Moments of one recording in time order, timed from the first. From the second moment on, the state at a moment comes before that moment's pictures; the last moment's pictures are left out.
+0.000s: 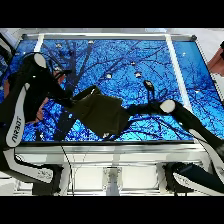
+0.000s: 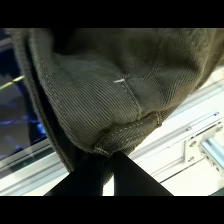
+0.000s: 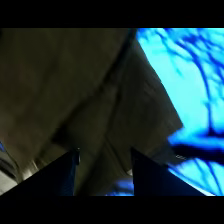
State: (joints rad) left arm -0.04 -1.63 1.57 1.23 -1.85 -1.32; right arm 0.36 -1.19 0.80 -0.87 0.71 1.33
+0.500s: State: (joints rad) left arm 0.17 -1.57 1.56 1.13 -1.83 -1.20; right arm 0.39 -1.62 1.19 -0.69 0.60 1.27
